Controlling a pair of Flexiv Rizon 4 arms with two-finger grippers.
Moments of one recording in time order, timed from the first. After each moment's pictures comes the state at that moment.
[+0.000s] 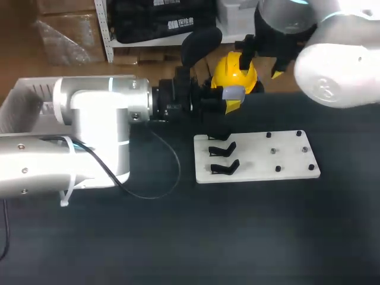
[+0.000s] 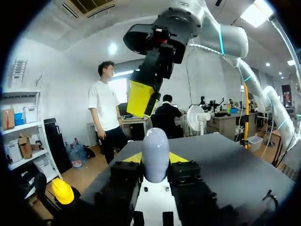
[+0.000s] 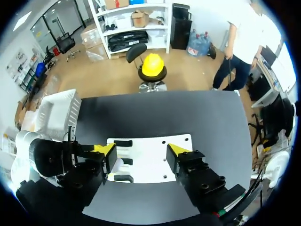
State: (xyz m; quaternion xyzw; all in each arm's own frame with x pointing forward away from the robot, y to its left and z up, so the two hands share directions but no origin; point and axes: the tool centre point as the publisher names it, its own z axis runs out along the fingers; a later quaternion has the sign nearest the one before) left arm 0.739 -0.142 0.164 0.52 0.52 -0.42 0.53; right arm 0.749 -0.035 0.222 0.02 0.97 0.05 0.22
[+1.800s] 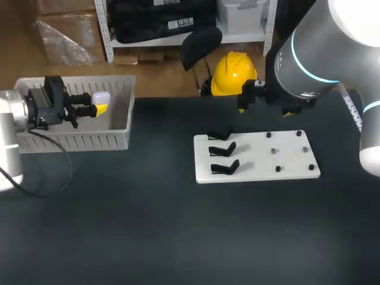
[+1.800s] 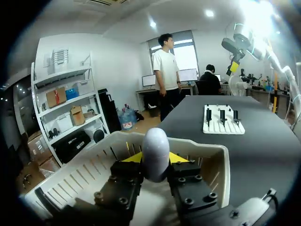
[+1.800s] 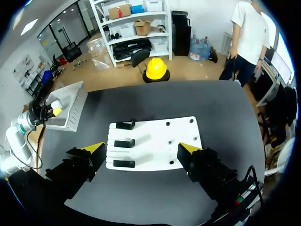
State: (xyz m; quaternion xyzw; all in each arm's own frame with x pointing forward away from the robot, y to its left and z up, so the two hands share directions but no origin) left arm 0.839 0.185 0.074 0.45 0.68 -0.23 0.53; right arm 0.676 -0.028 0.183 0.02 0.96 0.08 0.28
